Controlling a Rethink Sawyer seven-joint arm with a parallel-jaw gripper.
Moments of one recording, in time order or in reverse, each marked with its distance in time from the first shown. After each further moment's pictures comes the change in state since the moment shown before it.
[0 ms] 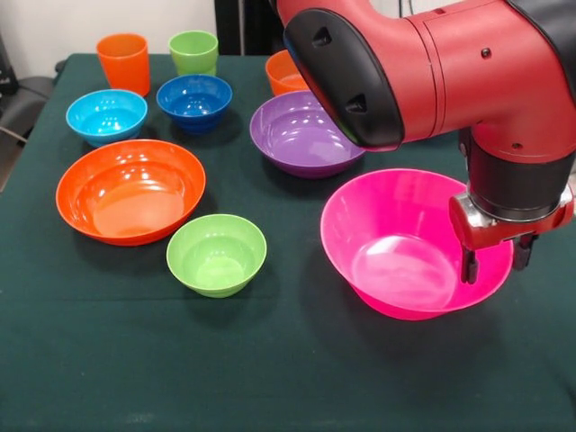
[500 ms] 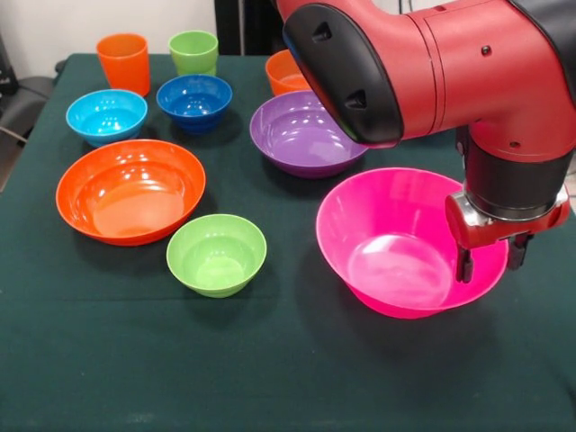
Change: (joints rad) arm 0.007 -0.004 -0.017 0.000 0.000 0.000 0.000
